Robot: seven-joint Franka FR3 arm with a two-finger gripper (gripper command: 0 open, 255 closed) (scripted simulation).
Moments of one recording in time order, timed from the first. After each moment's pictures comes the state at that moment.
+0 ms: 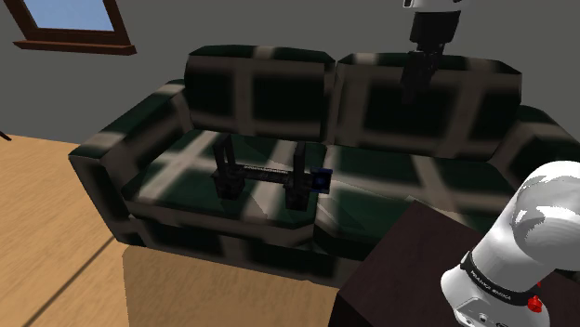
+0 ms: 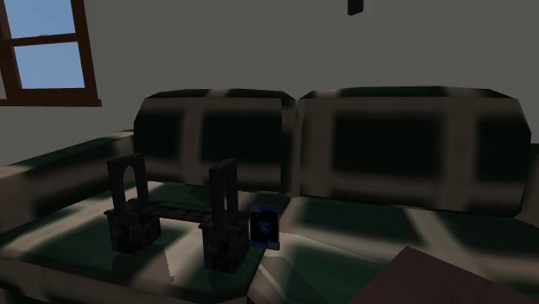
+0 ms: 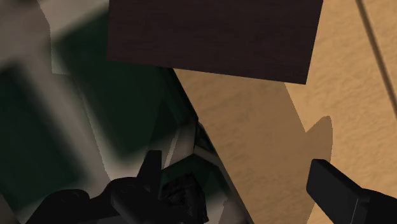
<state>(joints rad) -0.02 -0.74 0.00 -2.27 -0.01 1.47 -0.07</state>
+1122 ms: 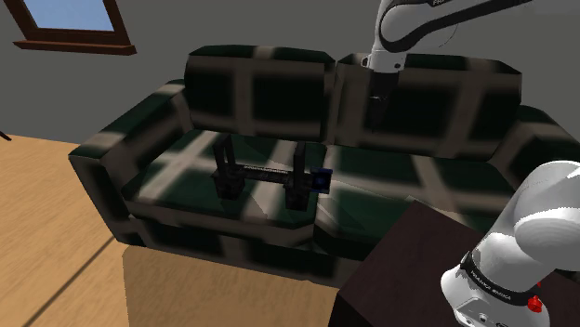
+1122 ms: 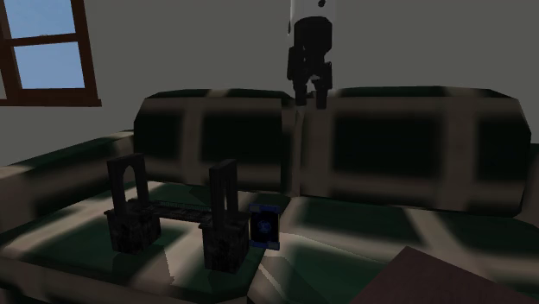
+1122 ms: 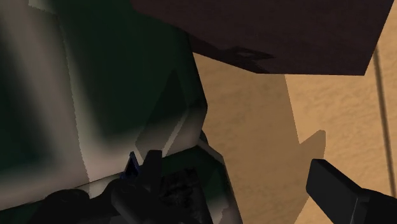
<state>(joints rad) 0.00 -0.35 -0.22 -2.31 -0.02 1.87 -0.43</state>
